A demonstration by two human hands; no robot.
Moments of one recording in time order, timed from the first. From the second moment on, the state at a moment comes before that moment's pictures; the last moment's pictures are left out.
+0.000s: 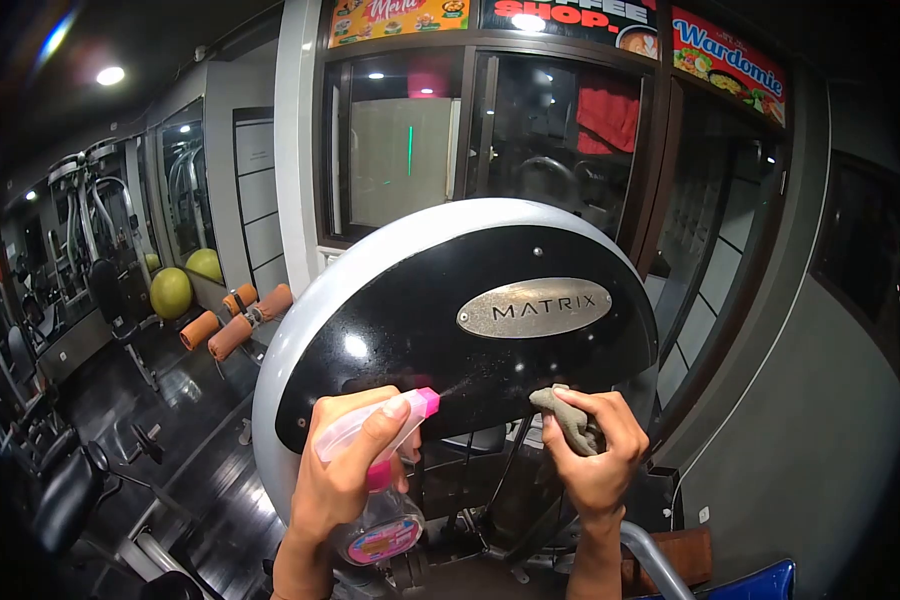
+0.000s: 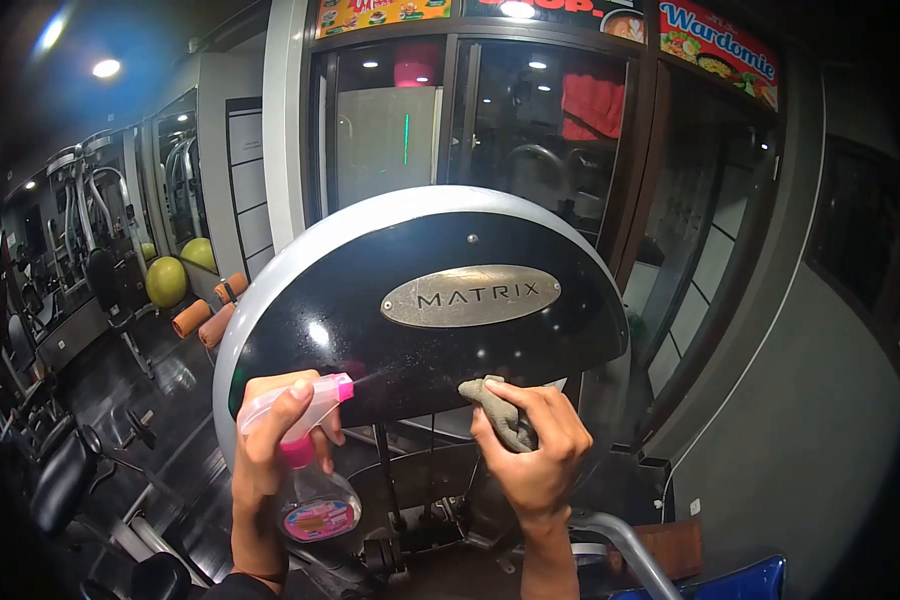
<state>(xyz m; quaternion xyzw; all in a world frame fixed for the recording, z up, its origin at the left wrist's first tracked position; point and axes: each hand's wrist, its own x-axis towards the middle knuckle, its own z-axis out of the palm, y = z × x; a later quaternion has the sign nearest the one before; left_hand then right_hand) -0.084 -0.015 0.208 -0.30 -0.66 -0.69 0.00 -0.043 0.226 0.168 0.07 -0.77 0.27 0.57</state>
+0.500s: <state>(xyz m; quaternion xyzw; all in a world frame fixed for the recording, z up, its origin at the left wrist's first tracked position) -0.092 -0.028 0.195 -0.30 -0.62 -0.73 0.02 -0.056 0.184 0.206 0.22 -0.84 0.15 0.48</state>
